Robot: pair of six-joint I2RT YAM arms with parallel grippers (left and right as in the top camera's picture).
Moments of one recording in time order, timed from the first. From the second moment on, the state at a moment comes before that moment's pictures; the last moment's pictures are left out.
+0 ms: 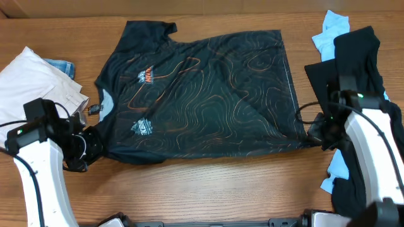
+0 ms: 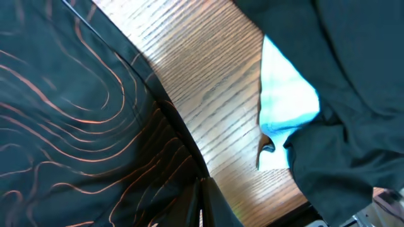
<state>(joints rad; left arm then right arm) 0.45 1.30 1.07 -1.29 0.31 -0.12 -0.10 1.43 1.12 -1.27 0.14 0.50</state>
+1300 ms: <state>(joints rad) 0.33 1.59 0.92 -0.43 0.33 -0.37 -0.10 1.69 1.12 -0.64 -0.01 0.38</state>
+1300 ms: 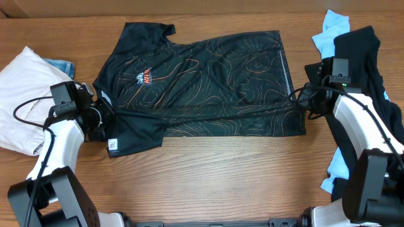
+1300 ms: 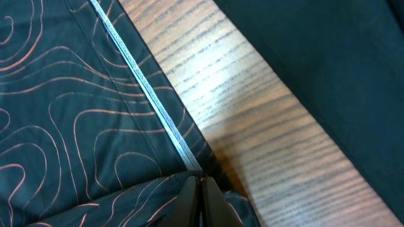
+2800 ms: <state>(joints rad) 0.32 1.60 0.87 -0.73 0.12 -0.36 -0.10 1.73 1.12 -0.64 -0.02 0.38</state>
